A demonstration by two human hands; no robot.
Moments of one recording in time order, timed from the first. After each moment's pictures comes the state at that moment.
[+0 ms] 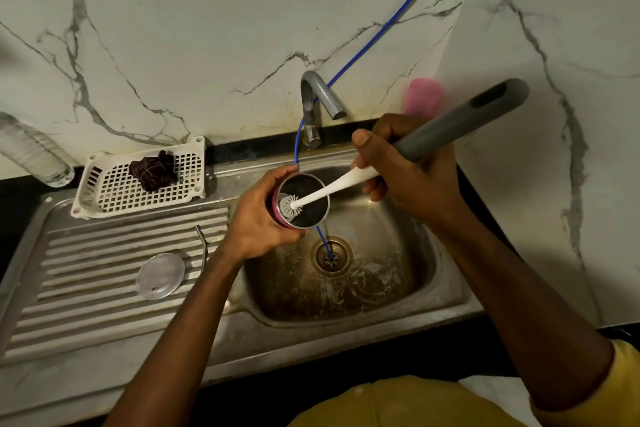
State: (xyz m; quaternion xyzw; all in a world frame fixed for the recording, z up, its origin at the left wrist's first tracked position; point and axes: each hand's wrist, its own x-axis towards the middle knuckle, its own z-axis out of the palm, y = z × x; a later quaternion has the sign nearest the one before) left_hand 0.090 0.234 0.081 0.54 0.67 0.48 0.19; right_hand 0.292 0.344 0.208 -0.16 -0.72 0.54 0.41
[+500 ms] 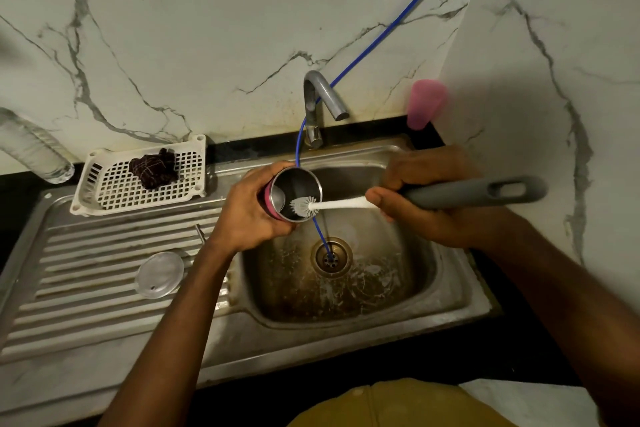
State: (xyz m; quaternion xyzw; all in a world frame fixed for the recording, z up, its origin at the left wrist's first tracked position) left_hand 0.069 0.234 0.085 0.56 0.69 0.43 0.12; right_hand 0.327 0.371 0.206 -0.01 -0.91 0.31 0.28
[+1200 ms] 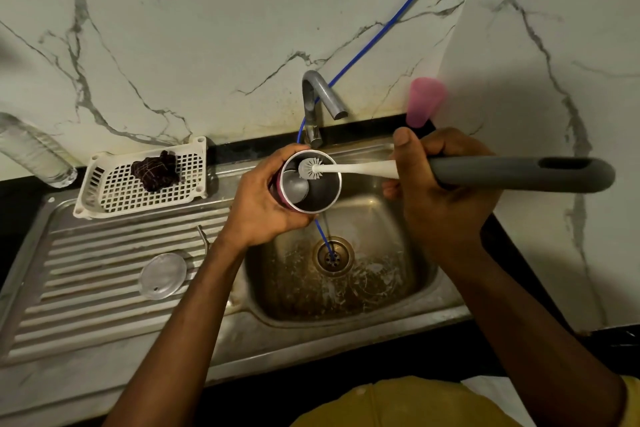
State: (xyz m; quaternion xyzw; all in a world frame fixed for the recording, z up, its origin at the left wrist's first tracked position) left_hand 0.094 0.246 0.111 0.57 0.63 0.51 0.15; right_hand 0.311 0.329 0.194 -0.18 -0.69 0.41 0.57
